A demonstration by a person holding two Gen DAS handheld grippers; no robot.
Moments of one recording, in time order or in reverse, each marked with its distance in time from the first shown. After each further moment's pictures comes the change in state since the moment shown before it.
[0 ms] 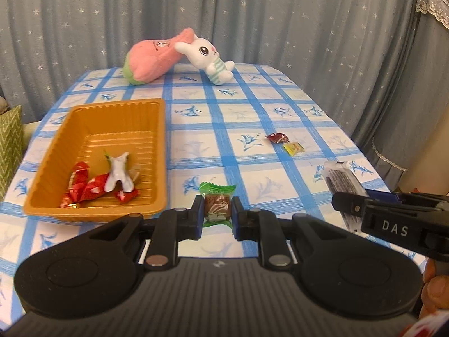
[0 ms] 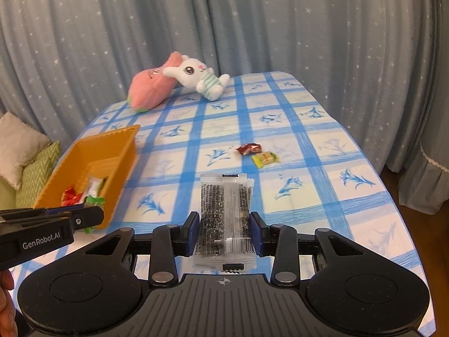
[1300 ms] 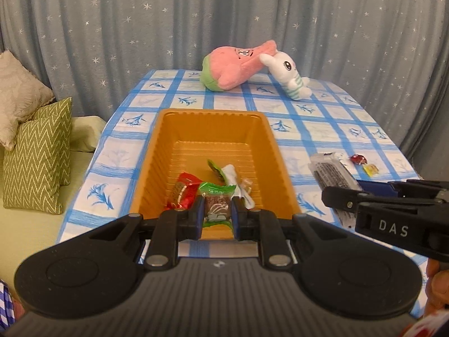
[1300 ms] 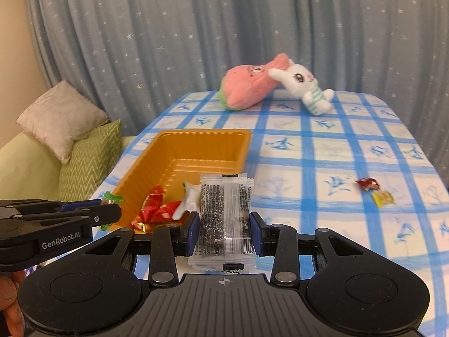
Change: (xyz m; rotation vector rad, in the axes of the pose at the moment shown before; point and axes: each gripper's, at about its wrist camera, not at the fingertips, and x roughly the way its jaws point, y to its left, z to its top) left arm -0.012 0.140 0.018 -0.079 -0.012 0.143; right arm 0.062 0.146 0.029 -0.173 0.025 0.207
